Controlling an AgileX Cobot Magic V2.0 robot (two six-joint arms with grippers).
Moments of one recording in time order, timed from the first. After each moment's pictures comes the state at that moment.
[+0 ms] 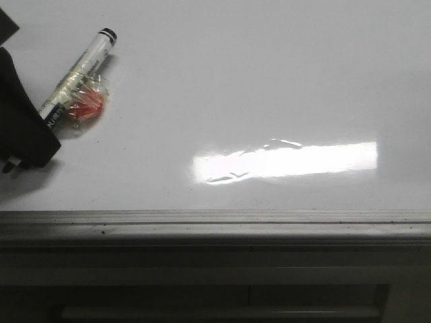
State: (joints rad) left arm -0.43 1.19 -0.79 -0.52 0.78 0.37; right arm 0.28 0.10 -0.36 0.35 0.45 -0.25
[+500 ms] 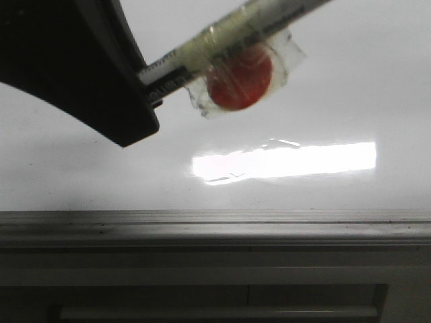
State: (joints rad) left arm -1.03 1.20 -1.00 -0.06 0.83 0.62; right arm 0.34 0.56 -0.71 0.89 0.74 -1.16
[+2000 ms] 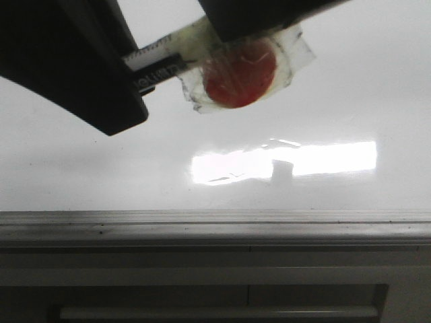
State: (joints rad) left arm -1.09 1.17 -1.01 0.01 0.85 0.57; right arm 0.77 0.99 -0.76 0.90 0.58 -1.26
